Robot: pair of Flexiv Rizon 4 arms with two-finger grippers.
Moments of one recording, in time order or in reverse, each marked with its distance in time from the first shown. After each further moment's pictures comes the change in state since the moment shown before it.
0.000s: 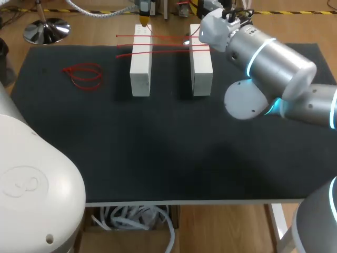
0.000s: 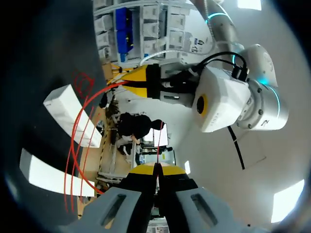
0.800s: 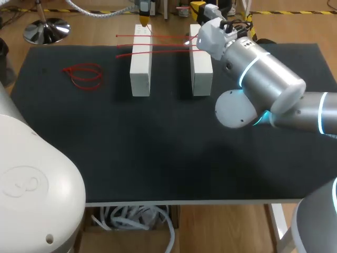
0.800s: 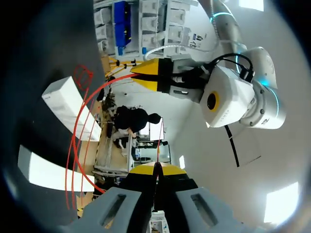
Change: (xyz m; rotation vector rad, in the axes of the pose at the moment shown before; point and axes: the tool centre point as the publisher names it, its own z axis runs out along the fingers) left arm 0.000 0.000 0.000 0.000 0.000 0.000; right arm 0.016 -0.008 -0.007 0.057 -0.038 -0.056
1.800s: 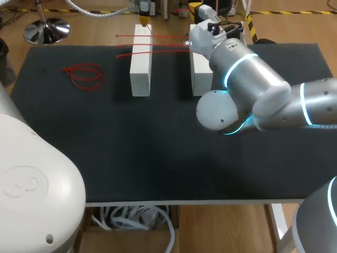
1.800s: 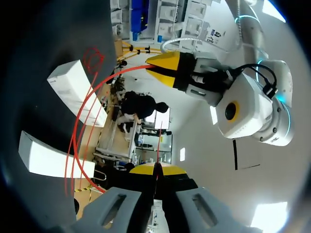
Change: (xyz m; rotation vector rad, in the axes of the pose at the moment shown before) left arm 0.000 0.000 0.000 0.000 0.000 0.000; right arm 0.009 0.001 0.008 0.126 0.062 -0.128
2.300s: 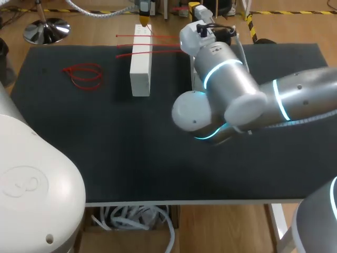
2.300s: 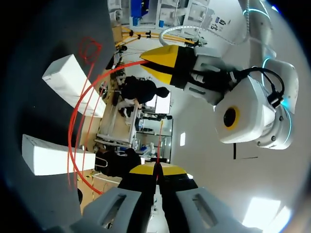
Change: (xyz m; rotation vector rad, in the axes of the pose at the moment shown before) left arm 0.000 0.000 0.000 0.000 0.000 0.000; right arm -0.009 0.007 -0.004 0.157 0.004 0.001
